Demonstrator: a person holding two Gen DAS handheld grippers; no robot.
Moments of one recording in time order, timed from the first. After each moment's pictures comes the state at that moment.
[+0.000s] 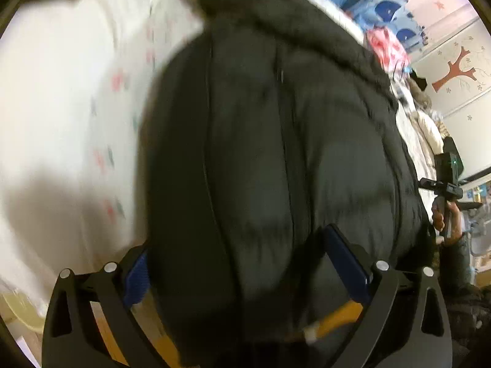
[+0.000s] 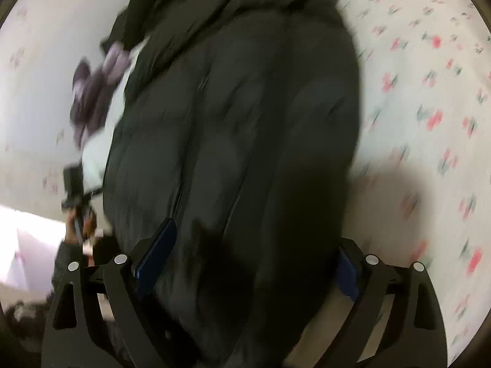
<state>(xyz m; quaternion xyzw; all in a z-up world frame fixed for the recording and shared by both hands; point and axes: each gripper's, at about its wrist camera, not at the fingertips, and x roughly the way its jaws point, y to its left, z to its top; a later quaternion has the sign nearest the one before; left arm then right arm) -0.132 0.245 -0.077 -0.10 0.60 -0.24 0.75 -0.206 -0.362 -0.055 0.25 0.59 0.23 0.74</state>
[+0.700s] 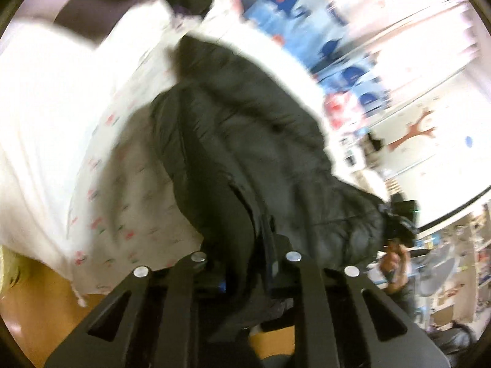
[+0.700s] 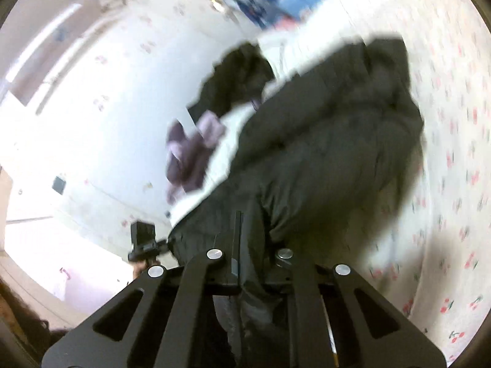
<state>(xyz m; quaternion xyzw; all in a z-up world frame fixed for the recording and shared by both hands) -0.178 0.258 0.025 -0.26 0.47 -0.28 0.80 -0.221 -0.348 0.067 0.38 0.36 0.32 0.79</state>
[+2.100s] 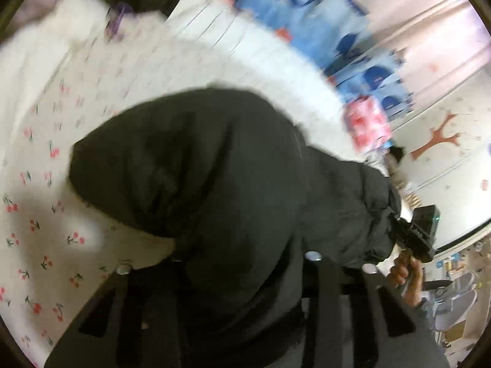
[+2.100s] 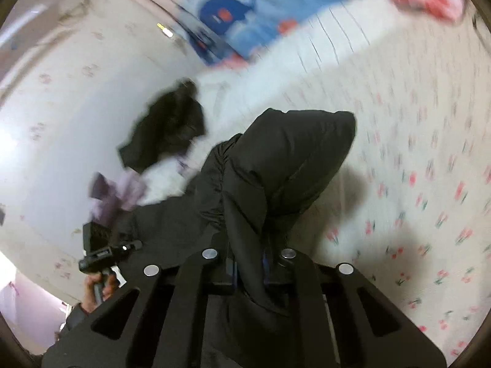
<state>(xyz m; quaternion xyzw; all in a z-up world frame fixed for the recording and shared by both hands) 0.040 0.109 0.002 -0.22 0.47 -0.27 0.81 -0.020 -0.444 0.036 0.32 0.35 0.20 0.86</state>
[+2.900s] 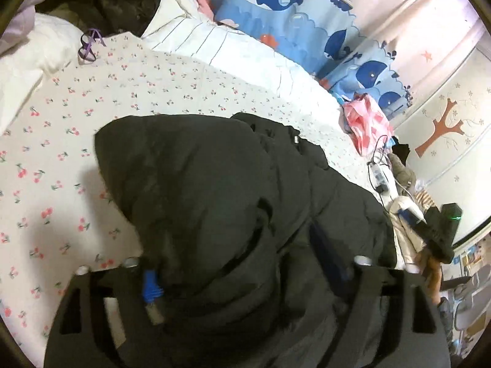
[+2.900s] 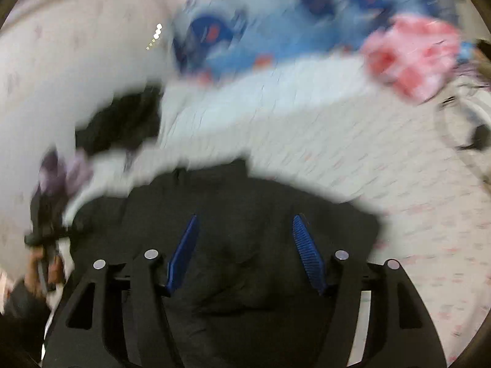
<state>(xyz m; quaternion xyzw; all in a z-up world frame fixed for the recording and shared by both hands) 0.056 0.053 -0.029 -0.18 0.46 -0.24 0.83 -0.009 -0.454 0.037 0.15 0.39 0.10 0.90</state>
